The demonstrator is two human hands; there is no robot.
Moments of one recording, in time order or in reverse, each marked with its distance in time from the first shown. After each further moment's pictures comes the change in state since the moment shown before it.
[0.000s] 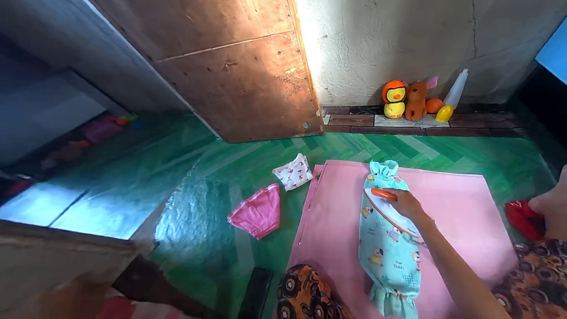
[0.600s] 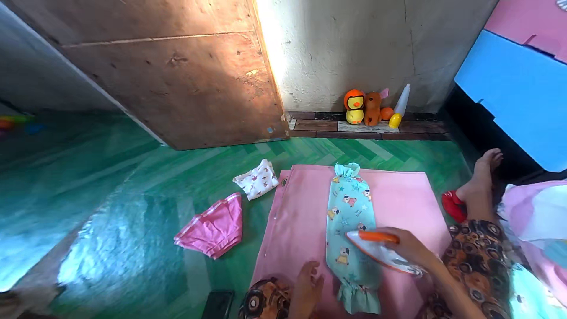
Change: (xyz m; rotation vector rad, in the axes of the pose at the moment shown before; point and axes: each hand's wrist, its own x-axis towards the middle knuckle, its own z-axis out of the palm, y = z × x) left_hand -0.141 0.335 0.222 -0.913 -0.600 0.788; right_hand -0.136 0.079 0.003 0.192 -0.046 -0.103
